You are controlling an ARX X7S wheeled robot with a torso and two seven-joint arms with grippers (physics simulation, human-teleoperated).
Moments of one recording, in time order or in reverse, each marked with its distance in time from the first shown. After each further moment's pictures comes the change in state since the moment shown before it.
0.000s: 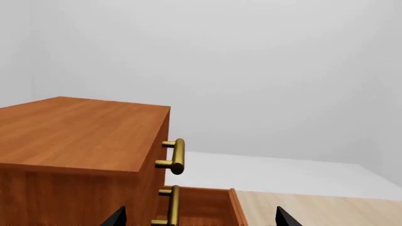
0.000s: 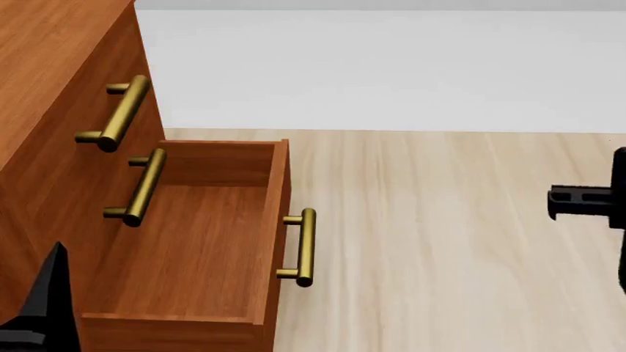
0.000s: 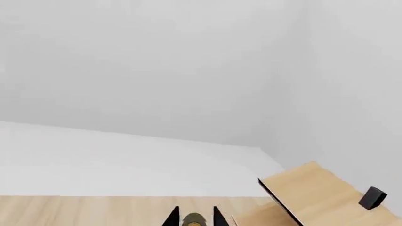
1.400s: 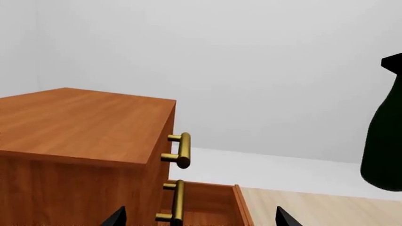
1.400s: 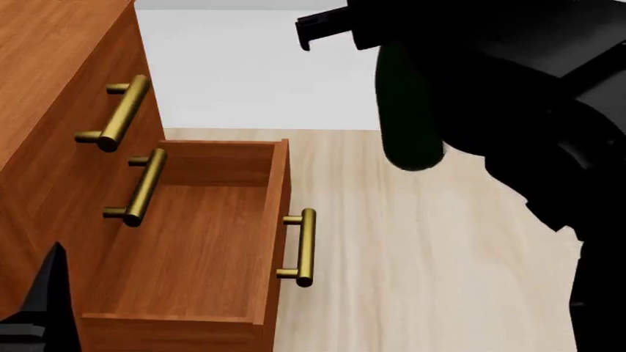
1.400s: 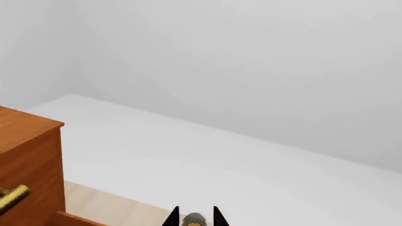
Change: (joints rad) left arm 0.045 -0.001 -0.029 -0.039 -0.008 0.030 0.021; right arm 0.792 -0.561 -0.415 0.608 -0.055 0.206 -0.291
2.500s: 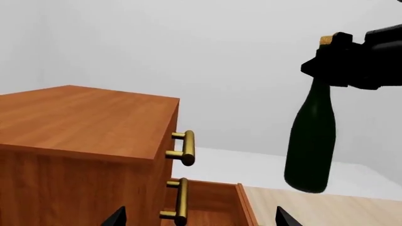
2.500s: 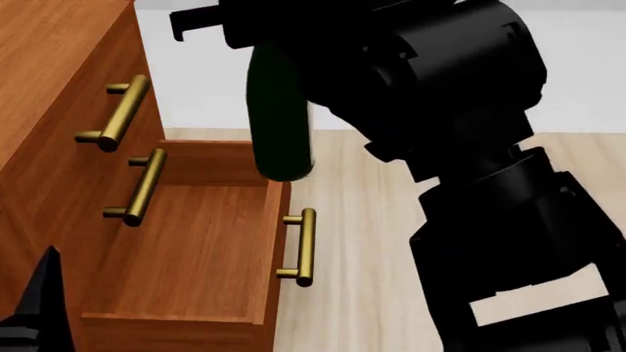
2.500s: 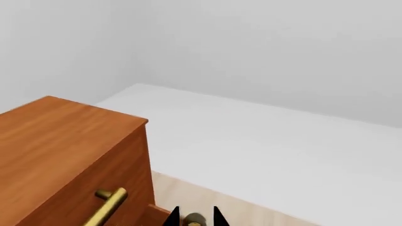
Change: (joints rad) left arm 0.042 -0.022 -0.014 -0.020 0.020 0.028 0.029; right arm 0.094 -0.301 -0.062 0.455 -0.040 -0.170 -0.166
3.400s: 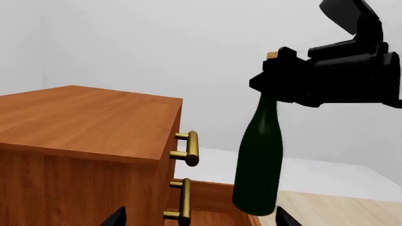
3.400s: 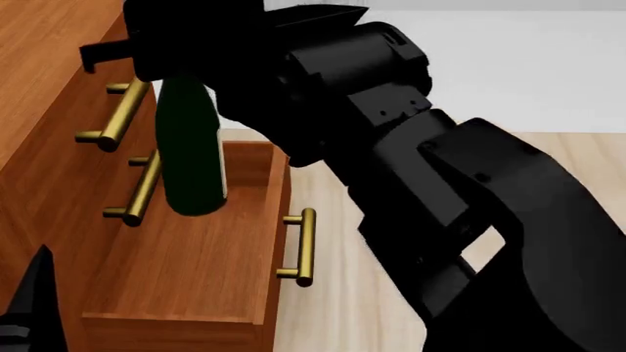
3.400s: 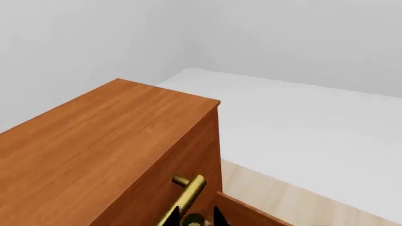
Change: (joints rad) left arm 0.018 -0.021 -0.017 -0.004 -0.001 0.014 0.018; right arm 0.153 -0.102 -0.702 0.302 0.660 -0.425 -0.093
